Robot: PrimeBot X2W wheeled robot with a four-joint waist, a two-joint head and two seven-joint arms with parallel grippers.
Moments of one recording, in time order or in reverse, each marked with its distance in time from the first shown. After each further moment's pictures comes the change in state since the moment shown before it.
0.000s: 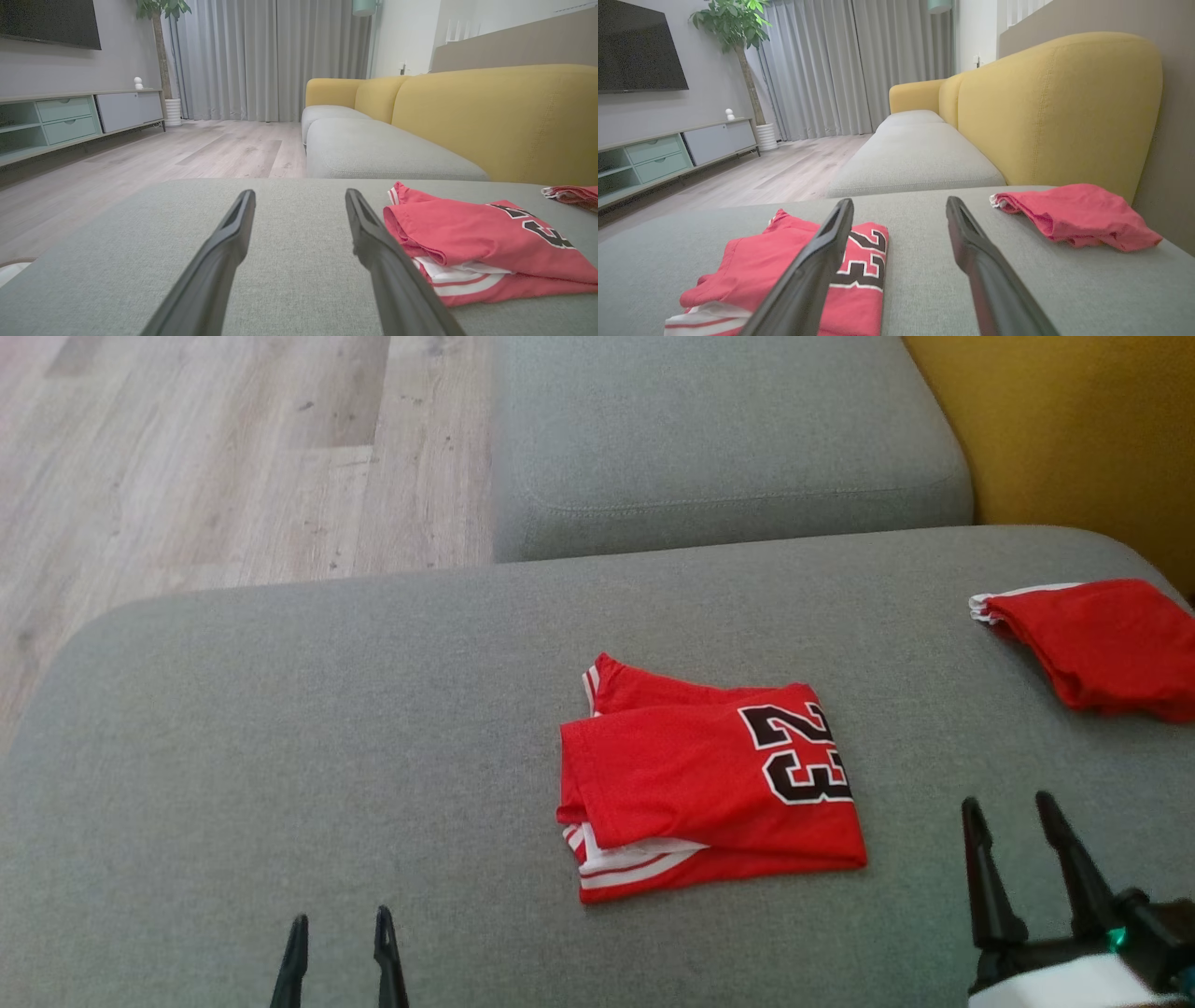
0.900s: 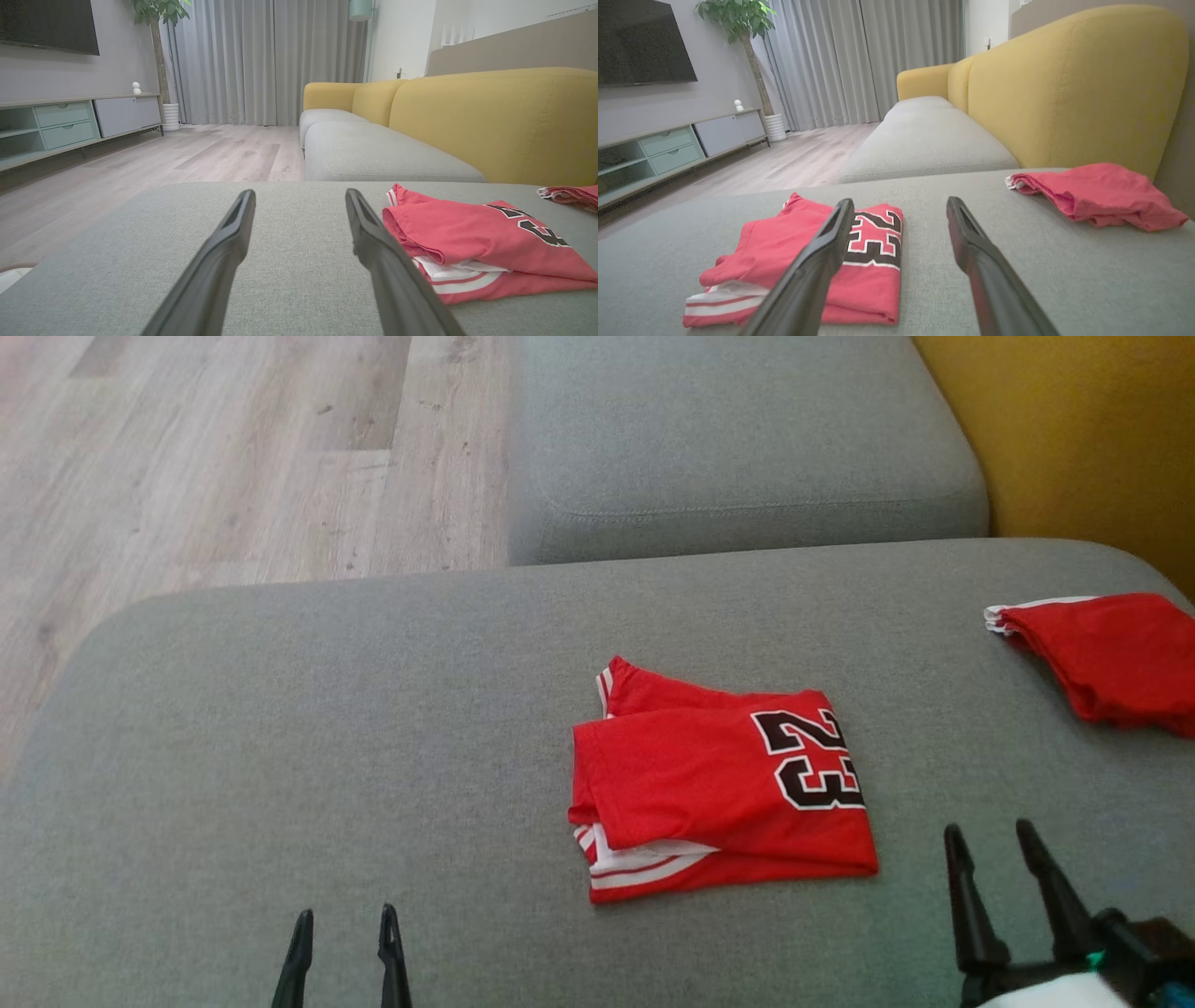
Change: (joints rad) left arm 0.023 0.000 0.012 -0.004 0.026 -0.048 0.000; right arm 0.041 0.016 0.027 0.033 0.013 0.000 -0.001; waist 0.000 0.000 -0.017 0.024
